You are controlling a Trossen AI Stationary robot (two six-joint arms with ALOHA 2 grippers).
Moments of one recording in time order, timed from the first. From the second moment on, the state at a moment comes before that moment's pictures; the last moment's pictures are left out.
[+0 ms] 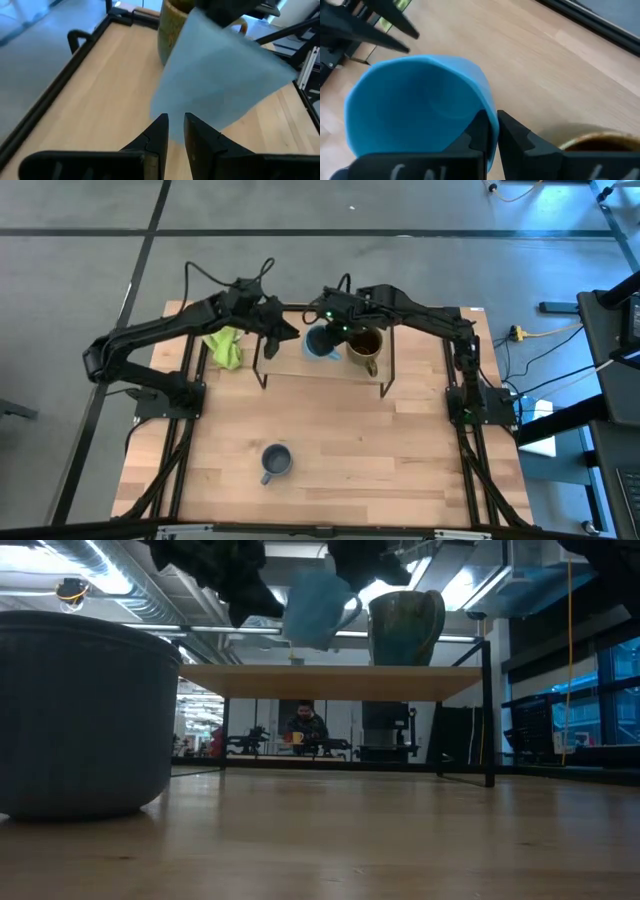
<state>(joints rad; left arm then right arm) 0.53 1.24 1.05 -0.36 0.40 0.03 -0.18 2.03 2.33 -1.40 0.16 0.78</state>
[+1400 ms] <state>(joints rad) 0.56 1.32 1.08 -0.41 0.42 0.06 -0.24 2.10 2.33 -1.41 0.06 0.71</state>
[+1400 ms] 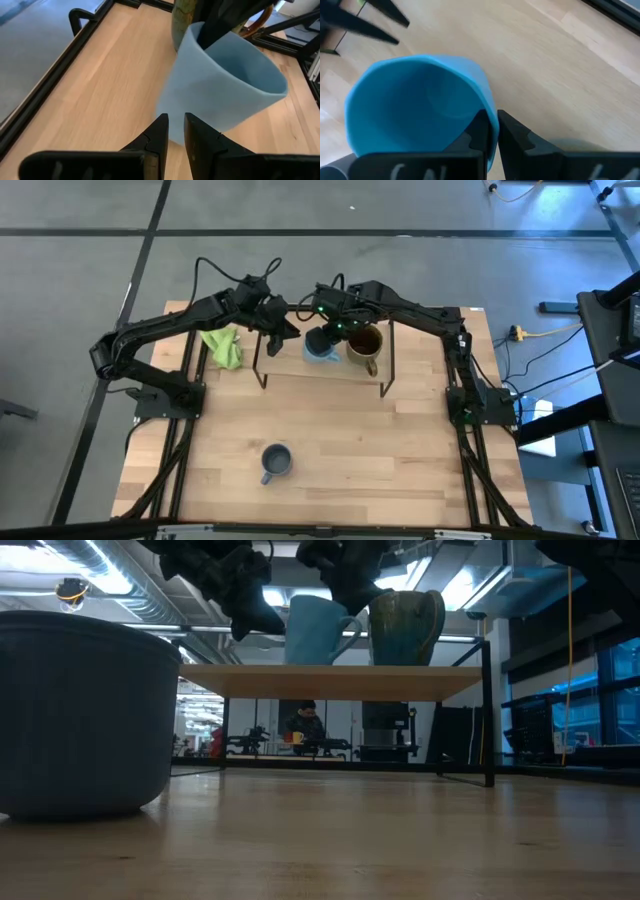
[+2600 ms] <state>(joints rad) 0.56 1.35 1.08 -0.40 0.44 0.07 -0.25 2.10 2.34 -1.42 0.03 0.69</state>
